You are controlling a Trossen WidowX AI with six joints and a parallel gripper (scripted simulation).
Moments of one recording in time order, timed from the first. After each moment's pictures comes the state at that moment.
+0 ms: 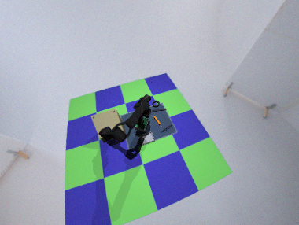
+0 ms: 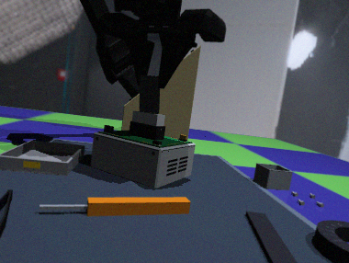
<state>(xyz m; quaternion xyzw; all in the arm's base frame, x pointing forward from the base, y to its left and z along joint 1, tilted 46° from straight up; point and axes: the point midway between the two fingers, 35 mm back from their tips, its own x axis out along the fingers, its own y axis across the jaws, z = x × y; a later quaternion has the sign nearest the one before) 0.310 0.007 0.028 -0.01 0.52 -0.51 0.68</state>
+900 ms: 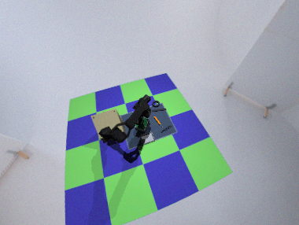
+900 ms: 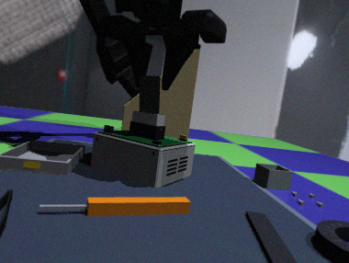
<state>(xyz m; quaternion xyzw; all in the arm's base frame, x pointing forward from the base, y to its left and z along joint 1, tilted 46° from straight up) 0.310 0.006 0.022 -0.01 0.52 -0.50 0.69</state>
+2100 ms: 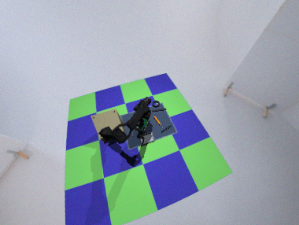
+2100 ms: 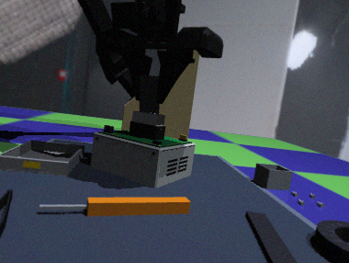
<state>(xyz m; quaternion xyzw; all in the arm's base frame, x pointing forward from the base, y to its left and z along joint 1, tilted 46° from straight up) 0.307 -0.009 0.009 -0.01 0.52 -0.51 0.68</state>
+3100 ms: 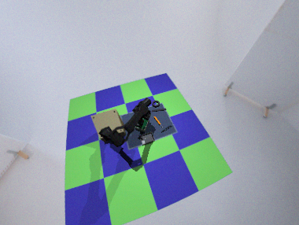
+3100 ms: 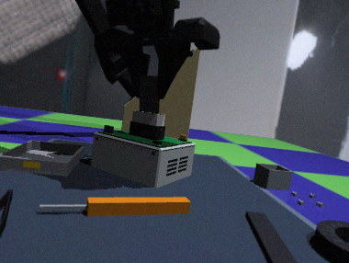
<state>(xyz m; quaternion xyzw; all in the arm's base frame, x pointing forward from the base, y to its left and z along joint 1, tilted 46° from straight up) 0.307 -0.006 0.017 0.02 0.52 -0.48 0.70</state>
